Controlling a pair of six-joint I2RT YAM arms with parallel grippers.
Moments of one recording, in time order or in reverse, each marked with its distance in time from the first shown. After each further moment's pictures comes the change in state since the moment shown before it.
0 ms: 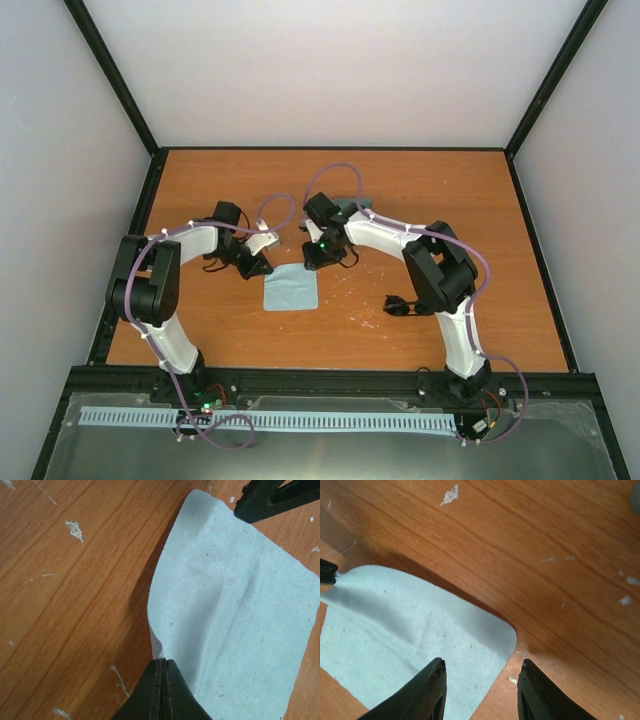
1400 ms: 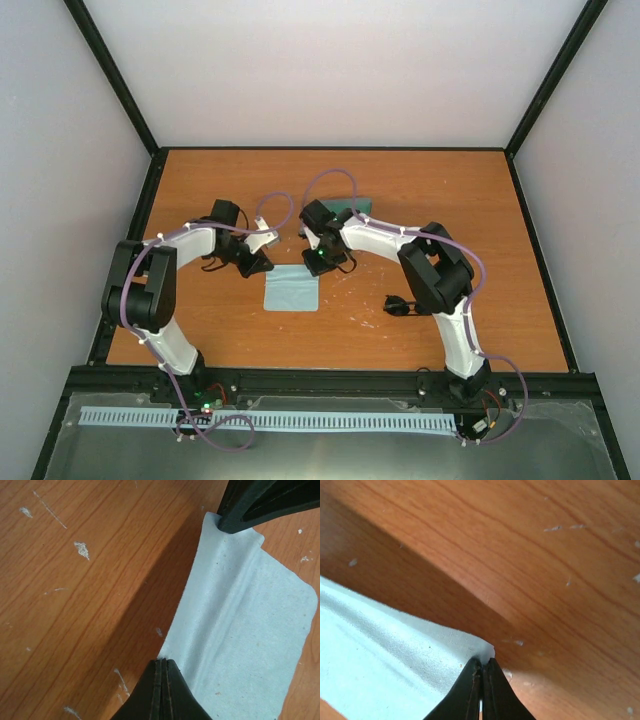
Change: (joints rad) left arm 0.000 -0.035 -0.006 0.019 0.008 -0.001; right arm 0.030 0.036 0.012 -0.033 0.075 -0.011
